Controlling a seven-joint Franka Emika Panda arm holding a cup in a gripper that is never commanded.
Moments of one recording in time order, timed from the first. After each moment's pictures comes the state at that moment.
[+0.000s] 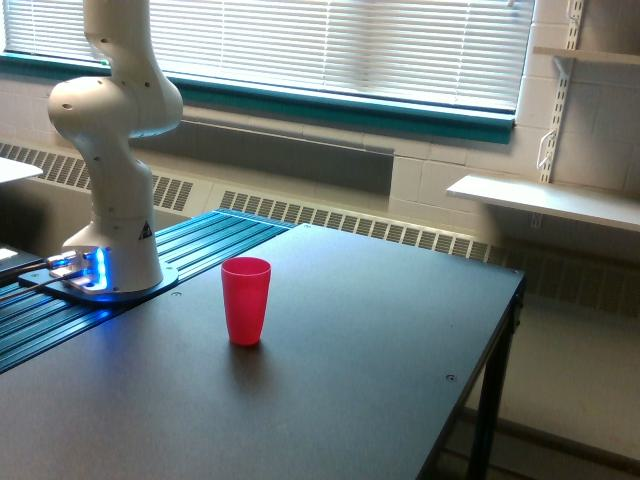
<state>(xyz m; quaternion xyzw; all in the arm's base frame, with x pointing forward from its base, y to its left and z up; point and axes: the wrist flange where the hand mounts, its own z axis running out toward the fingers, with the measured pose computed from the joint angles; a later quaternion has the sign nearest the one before) 0.583 -0.192 0.668 -0.74 0.44 -0.50 0.13</state>
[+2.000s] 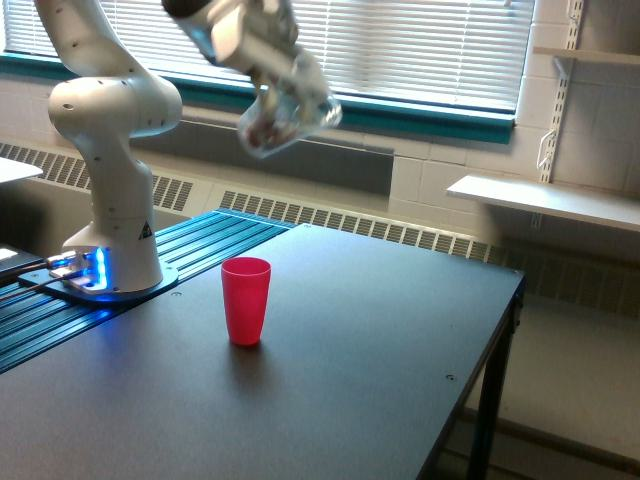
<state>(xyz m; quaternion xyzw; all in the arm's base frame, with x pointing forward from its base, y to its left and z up) 0.352 -0.079 0.462 -0.84 0.43 -0.32 -0.05</state>
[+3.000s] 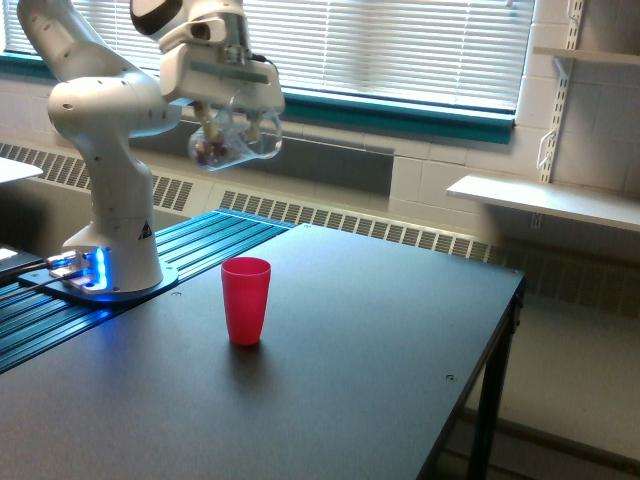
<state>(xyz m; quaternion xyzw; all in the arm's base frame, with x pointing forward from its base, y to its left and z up) 0.281 -0.092 0.439 -0.84 0.50 -0.22 -0.02</state>
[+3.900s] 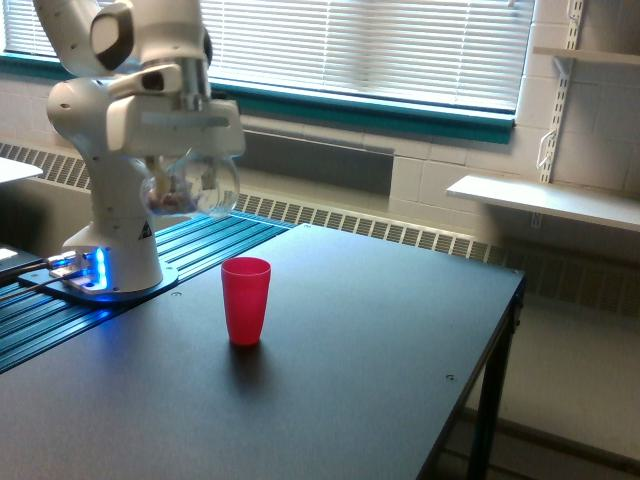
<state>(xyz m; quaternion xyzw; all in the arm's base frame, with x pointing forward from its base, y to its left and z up) 0.279 -0.186 0.381 -0.86 0.49 -0.17 0.00</state>
